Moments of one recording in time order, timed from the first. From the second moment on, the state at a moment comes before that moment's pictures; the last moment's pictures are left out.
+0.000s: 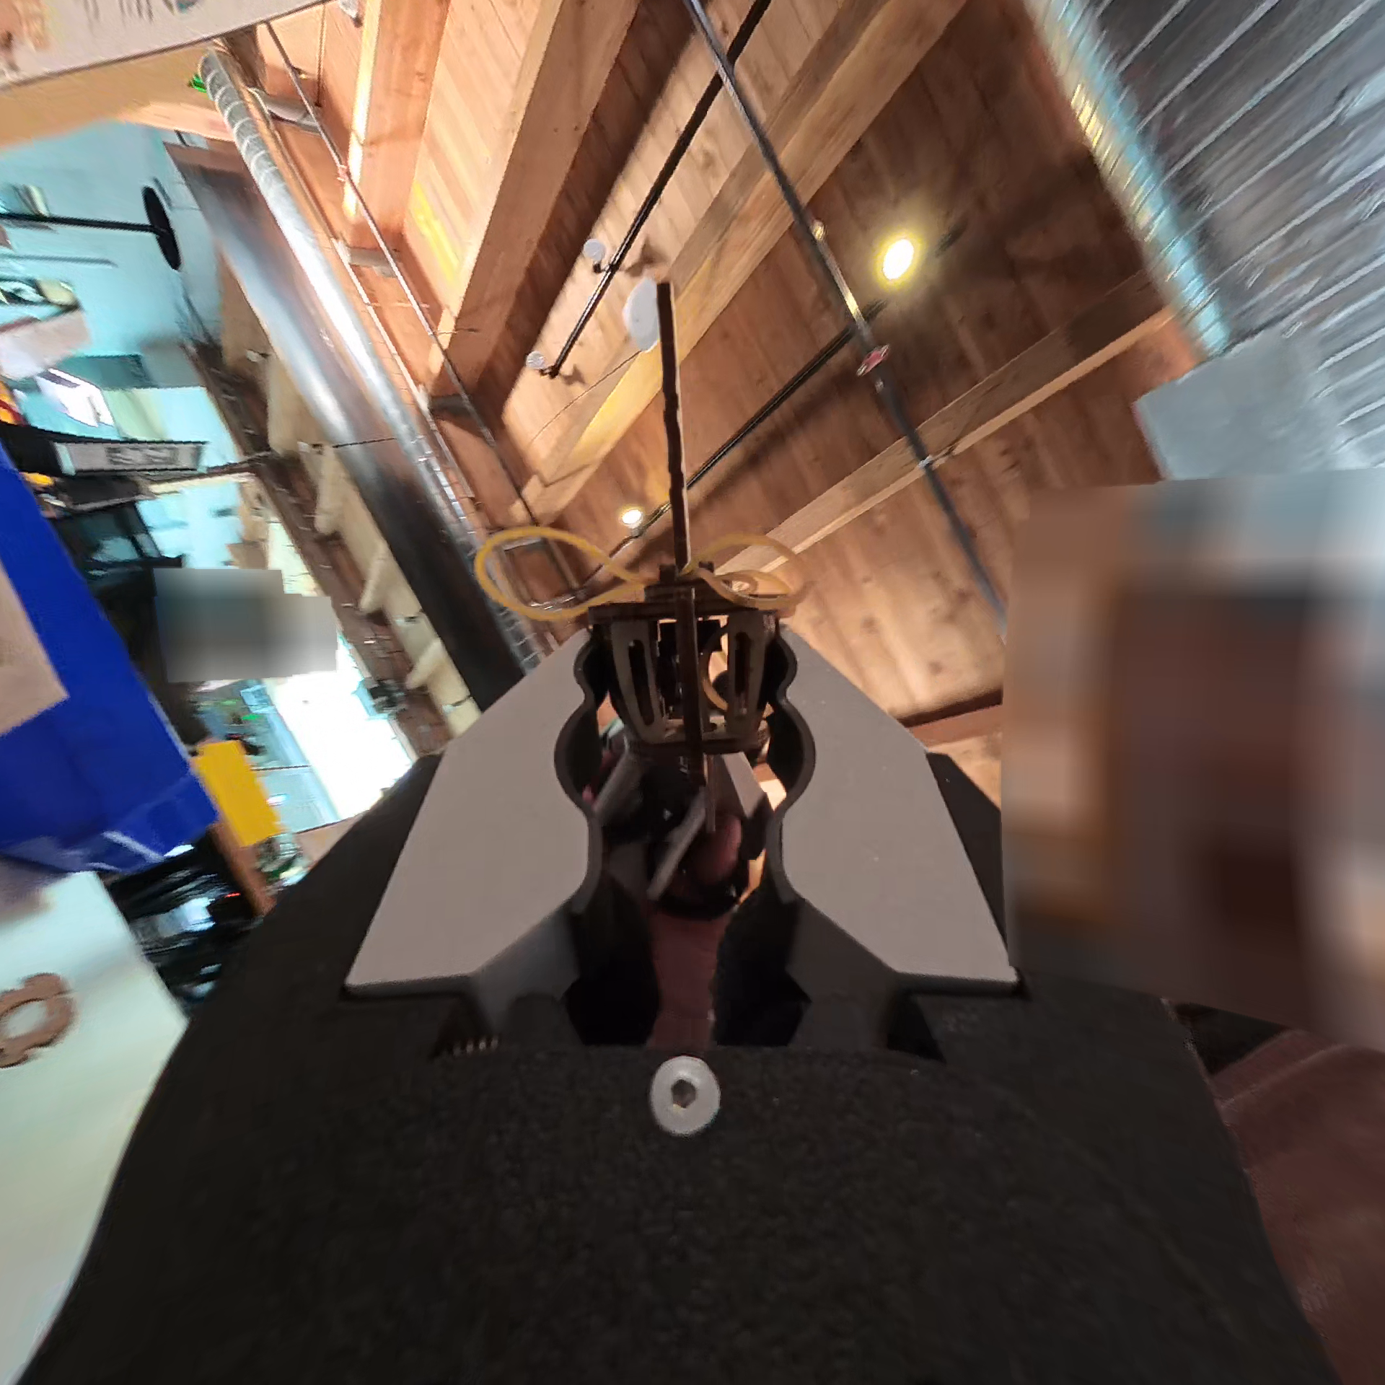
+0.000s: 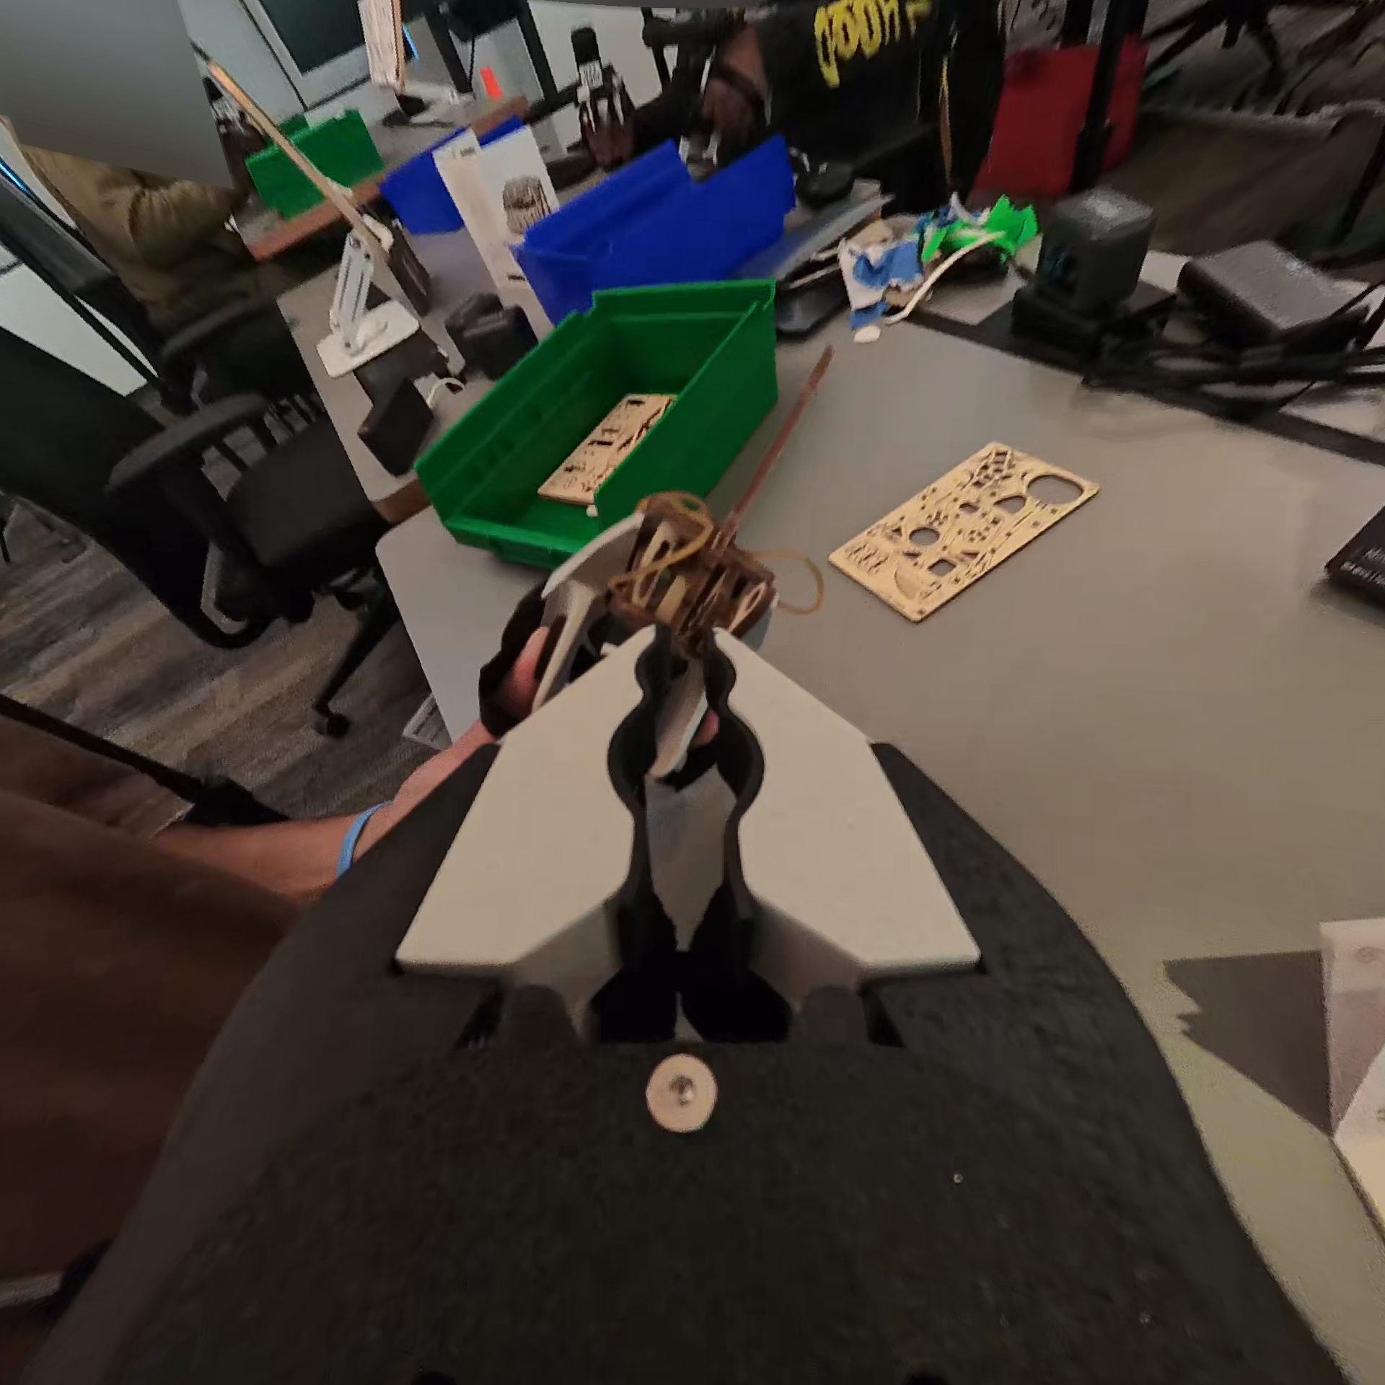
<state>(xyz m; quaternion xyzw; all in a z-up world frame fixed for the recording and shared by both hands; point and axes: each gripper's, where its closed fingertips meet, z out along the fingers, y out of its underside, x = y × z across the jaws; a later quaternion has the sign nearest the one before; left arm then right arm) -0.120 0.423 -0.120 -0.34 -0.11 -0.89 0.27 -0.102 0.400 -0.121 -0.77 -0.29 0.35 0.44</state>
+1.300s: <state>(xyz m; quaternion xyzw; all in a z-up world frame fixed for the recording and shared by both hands) -0.120 0.422 -0.121 -0.36 -0.10 -0.88 0.29 -0.119 0.394 -0.135 -0.78 -0.21 0.45 0.37</state>
